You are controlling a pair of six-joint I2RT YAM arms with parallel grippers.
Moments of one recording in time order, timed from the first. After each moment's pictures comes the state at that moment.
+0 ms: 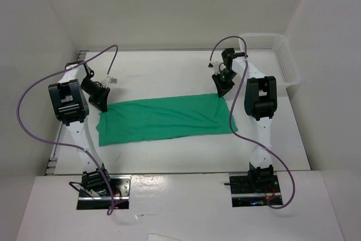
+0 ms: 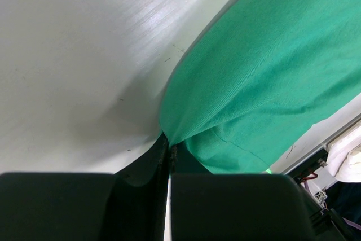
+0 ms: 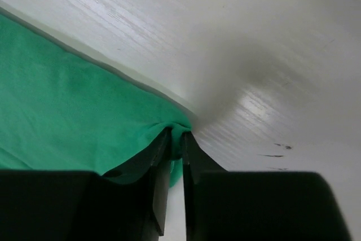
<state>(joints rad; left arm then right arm) 0.31 2.31 1.84 -1.34 0.40 0.80 0.14 2.33 1.93 -1.01 -0.26 -0.37</state>
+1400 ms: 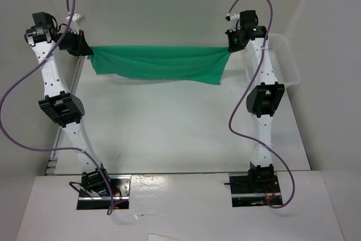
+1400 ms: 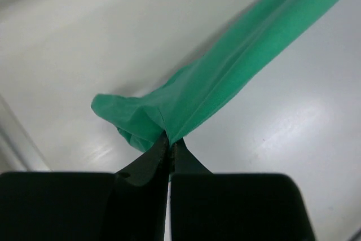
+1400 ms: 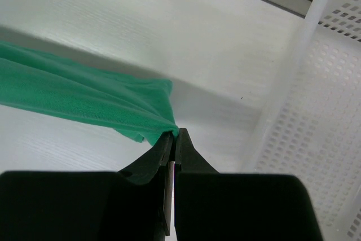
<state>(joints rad) 0.39 2.30 2.74 -1.35 0.76 0.55 0.06 2.41 2.65 -1.03 -0.16 -0.25</state>
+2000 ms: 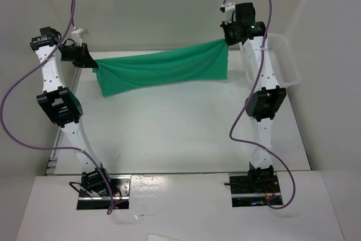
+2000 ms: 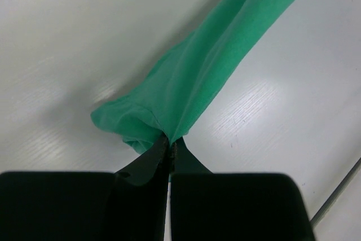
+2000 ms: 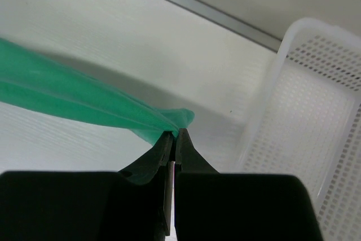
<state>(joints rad) 0.42 2.31 2.47 -1.37 0.87 0.62 0.12 2.31 2.64 -1.02 -0.08 -0.27</state>
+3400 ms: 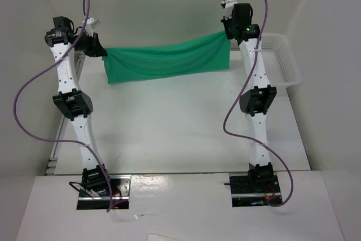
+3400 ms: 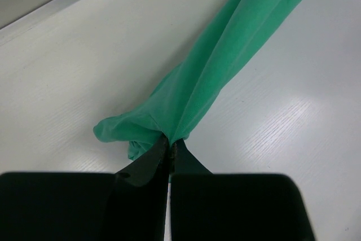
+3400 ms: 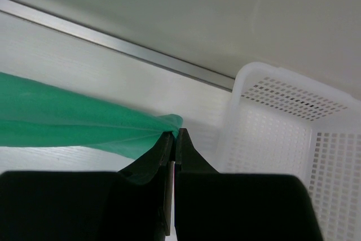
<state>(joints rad) 0.31 2.55 2.95 -1.36 0.85 0.53 0.12 2.53 2.91 -0.87 0.05 -0.30</state>
